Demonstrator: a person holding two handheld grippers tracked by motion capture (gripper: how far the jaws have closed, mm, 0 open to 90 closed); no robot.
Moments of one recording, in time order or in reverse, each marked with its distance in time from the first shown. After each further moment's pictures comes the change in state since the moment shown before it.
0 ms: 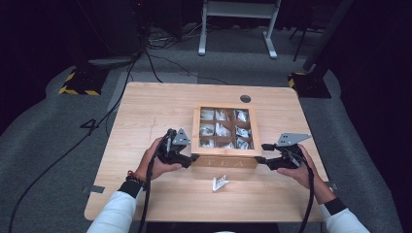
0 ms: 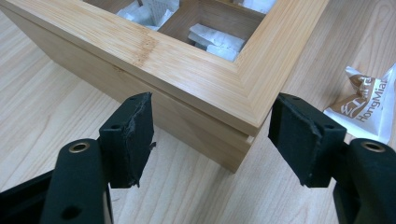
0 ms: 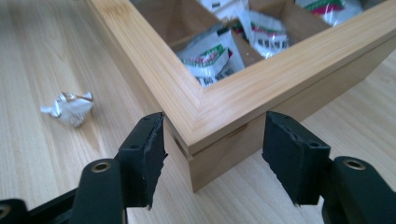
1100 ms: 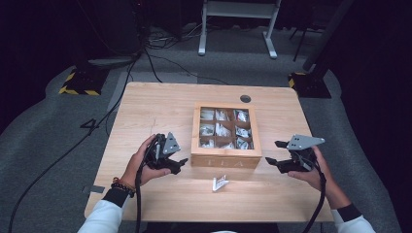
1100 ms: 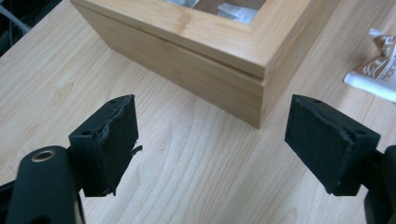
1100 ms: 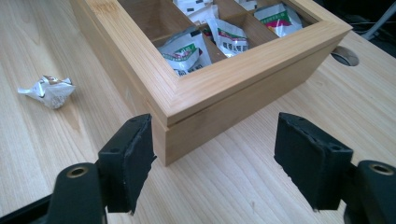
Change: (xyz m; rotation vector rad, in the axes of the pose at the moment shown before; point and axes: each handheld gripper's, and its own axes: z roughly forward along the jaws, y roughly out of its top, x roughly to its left) left arm -0.012 -0.016 -0.039 0.032 0.177 0.068; right arm 0.008 0.000 -0.035 0.023 -0.141 -0.090
